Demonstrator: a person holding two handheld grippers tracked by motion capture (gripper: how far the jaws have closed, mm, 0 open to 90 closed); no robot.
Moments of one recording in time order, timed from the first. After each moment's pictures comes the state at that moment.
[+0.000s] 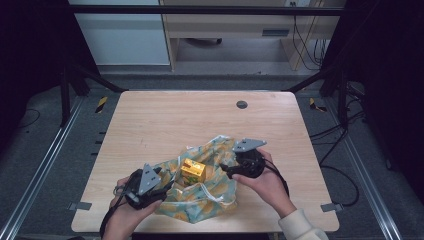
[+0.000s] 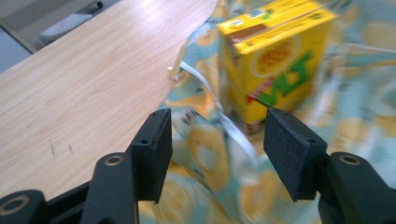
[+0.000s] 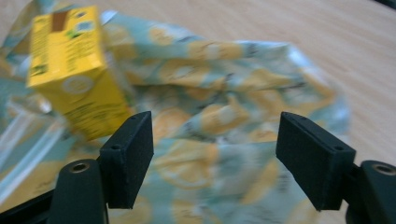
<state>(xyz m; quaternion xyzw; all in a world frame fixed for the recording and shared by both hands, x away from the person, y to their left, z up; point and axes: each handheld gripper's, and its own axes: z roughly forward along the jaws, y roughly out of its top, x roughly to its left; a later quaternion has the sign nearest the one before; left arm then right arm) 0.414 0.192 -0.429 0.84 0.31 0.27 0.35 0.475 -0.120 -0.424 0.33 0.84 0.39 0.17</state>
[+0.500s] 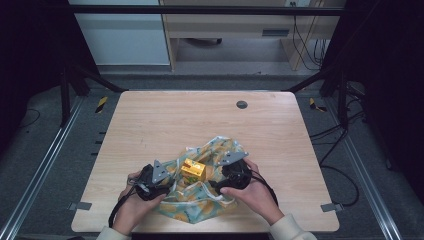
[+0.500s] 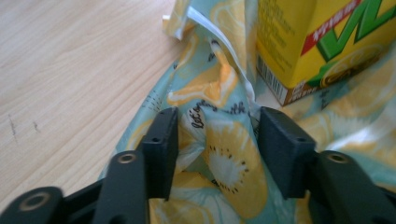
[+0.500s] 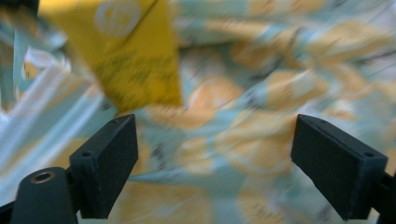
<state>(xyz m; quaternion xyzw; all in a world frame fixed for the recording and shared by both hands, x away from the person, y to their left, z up) 0.439 0.190 -0.470 0.87 0.31 0.24 0.29 0.463 -0.090 -0.462 0.31 0.87 0.36 0.13</state>
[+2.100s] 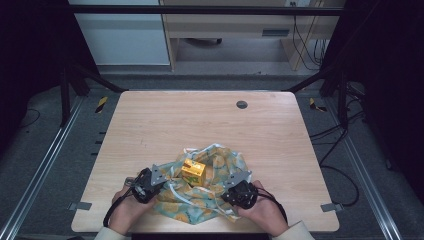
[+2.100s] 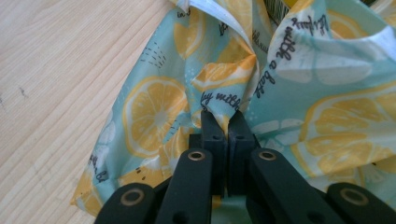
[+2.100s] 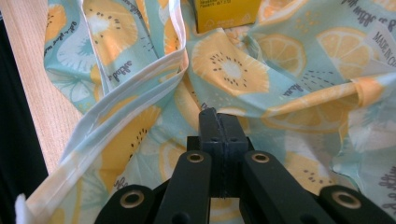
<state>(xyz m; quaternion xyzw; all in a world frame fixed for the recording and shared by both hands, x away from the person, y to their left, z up) 0.436 0.202 -0.479 0.90 0.30 0.22 0.23 0.424 -0.110 -0.482 0.26 0.91 0.32 0.07</state>
